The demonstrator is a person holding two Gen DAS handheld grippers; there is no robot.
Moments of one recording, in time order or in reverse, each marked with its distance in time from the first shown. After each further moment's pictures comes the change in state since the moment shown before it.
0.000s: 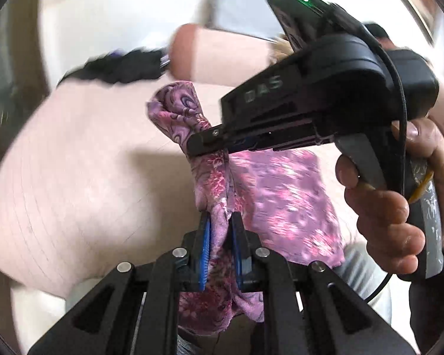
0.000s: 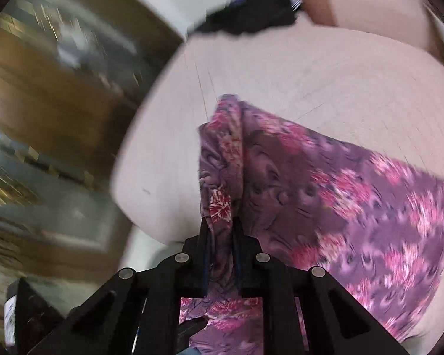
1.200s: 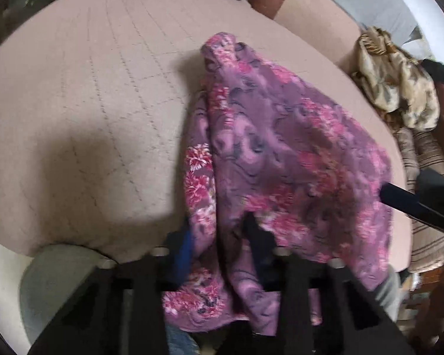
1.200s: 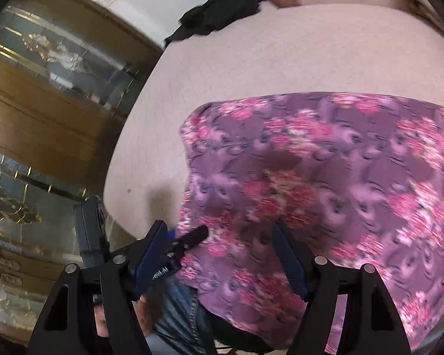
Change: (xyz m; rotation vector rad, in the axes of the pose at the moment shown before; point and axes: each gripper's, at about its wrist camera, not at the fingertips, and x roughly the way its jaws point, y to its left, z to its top) left arm 0.127 0.140 -0.066 -0.426 0.236 -0.046; right arm 0.061 -0.027 -0.035 0.069 -0.013 -0.007
